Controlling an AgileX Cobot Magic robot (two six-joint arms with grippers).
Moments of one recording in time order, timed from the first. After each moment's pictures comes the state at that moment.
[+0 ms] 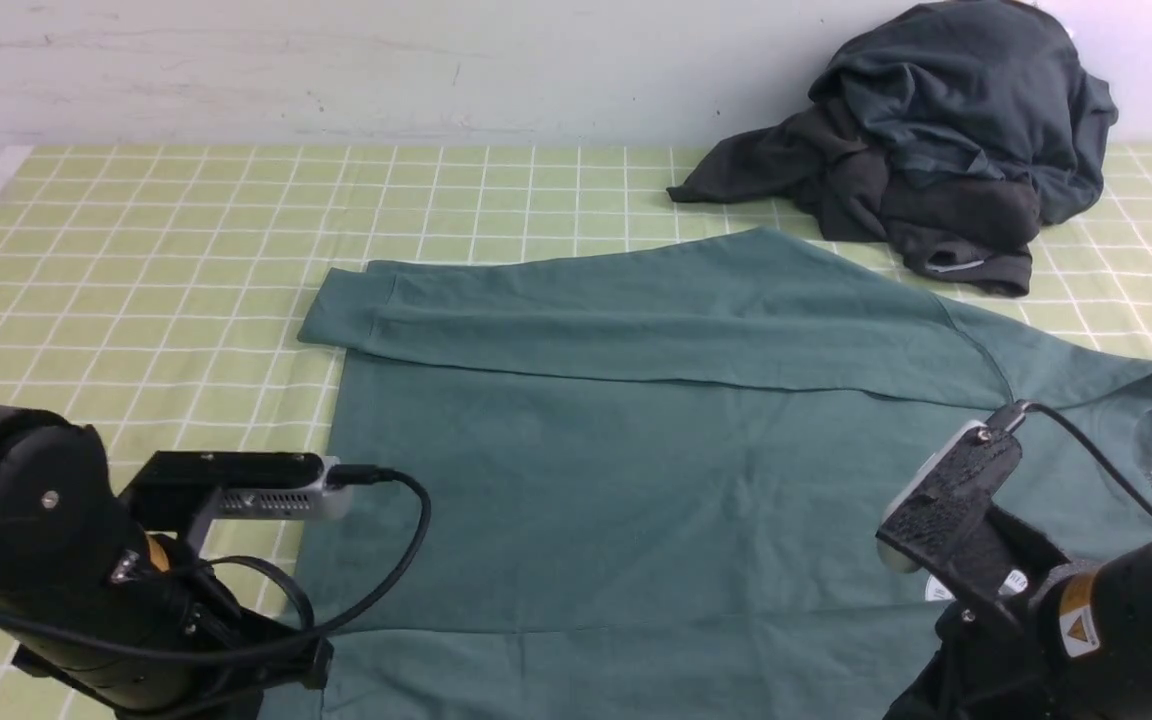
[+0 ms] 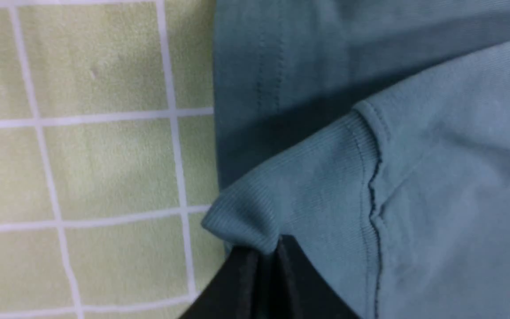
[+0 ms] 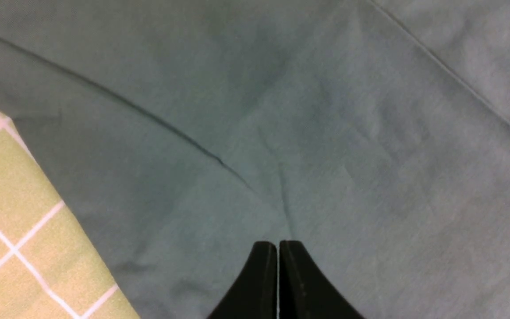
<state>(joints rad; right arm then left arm) 0.59 1.28 -0.69 0.16 0.79 -0.23 -0.29 1.33 -0.69 -0.15 0.78 -0.13</state>
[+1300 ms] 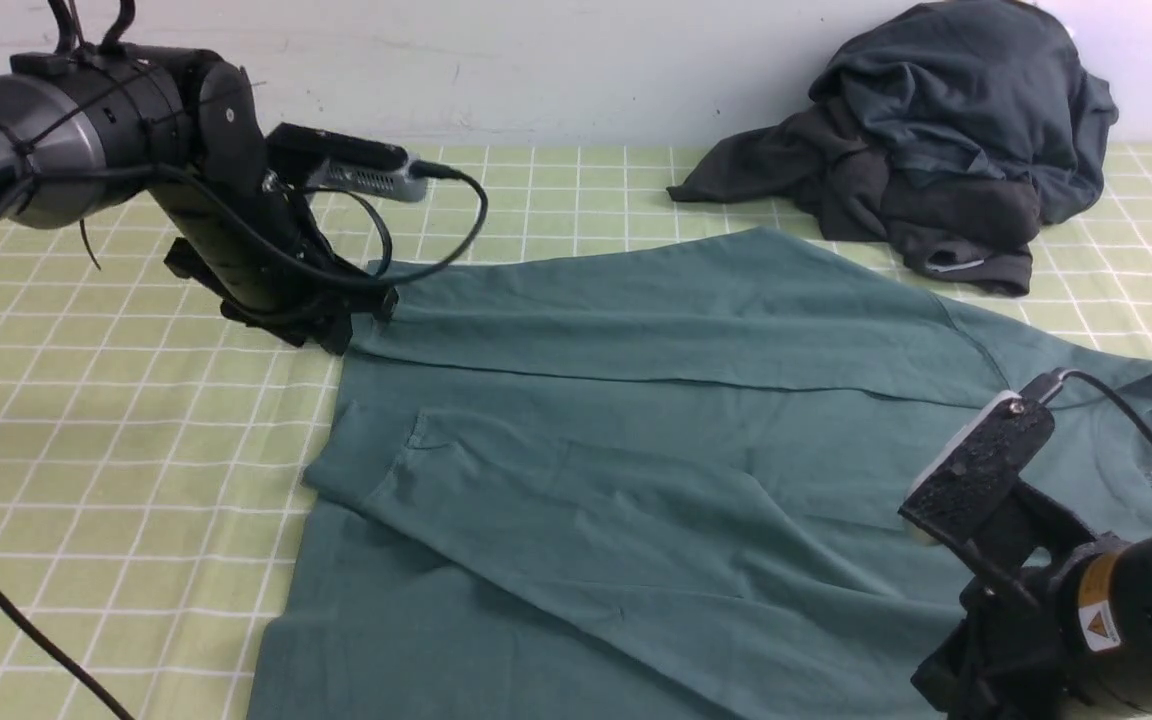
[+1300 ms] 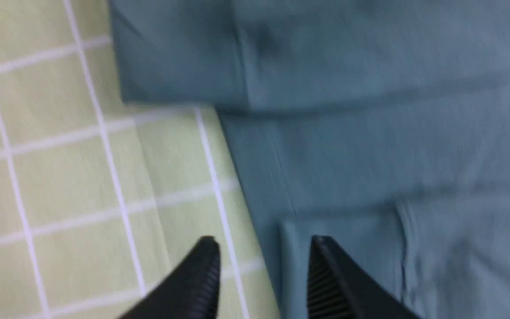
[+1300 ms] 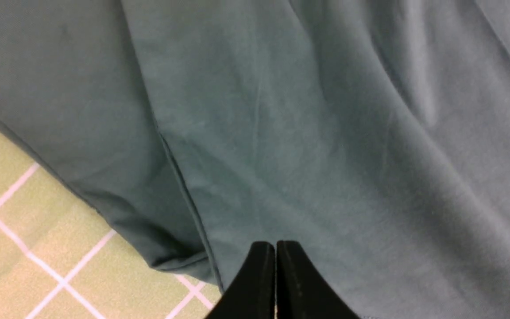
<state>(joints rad) 0.59 1.26 -0.69 -0.02 0.77 -0.09 -0.13 2.03 -1.66 -0.09 0.87 0.13</state>
